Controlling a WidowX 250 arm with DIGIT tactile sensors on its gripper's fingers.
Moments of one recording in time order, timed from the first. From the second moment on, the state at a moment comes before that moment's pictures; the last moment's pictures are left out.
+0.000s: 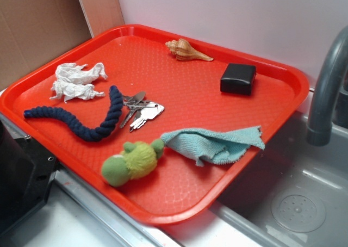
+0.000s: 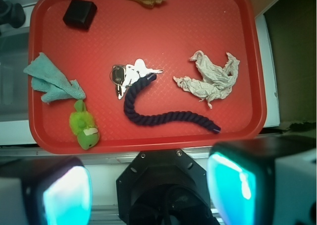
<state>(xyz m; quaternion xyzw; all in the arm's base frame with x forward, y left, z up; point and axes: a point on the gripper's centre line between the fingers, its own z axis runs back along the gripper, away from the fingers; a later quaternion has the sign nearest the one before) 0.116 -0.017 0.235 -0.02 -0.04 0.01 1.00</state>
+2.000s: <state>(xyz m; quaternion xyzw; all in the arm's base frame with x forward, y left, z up) 0.209 -0.153 0.060 0.02 0.02 -0.58 0.82</state>
